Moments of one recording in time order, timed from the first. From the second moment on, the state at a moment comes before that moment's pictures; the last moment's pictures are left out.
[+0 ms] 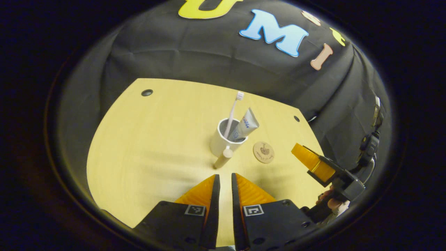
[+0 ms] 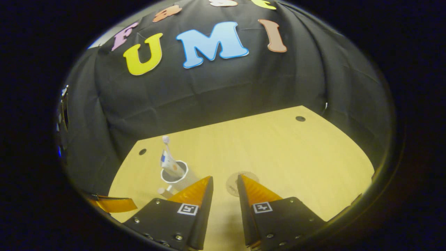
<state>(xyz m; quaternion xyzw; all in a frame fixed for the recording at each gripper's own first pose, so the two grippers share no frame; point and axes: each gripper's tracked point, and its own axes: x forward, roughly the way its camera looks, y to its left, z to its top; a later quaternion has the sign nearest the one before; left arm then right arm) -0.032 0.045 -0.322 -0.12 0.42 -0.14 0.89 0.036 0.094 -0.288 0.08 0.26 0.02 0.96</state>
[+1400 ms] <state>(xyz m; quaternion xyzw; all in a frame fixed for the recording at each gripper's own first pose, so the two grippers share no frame) 0.032 0.036 -0.394 0.07 0.56 -0.14 0.82 0.050 0.007 -0.321 0.16 0.32 -0.09 0.93</state>
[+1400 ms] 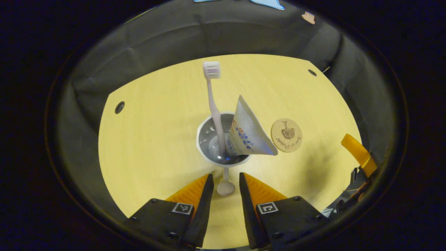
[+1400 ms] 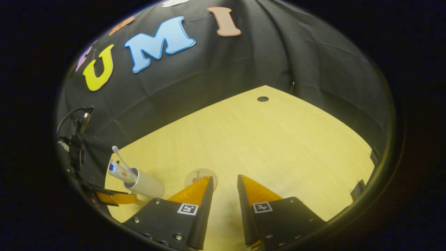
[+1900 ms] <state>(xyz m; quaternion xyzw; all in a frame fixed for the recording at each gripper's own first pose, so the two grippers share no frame) 0.041 0.030 -0.419 0.08 0.58 -0.13 0.80 0.044 -0.021 -0.331 0.17 0.34 -0.11 0.92</state>
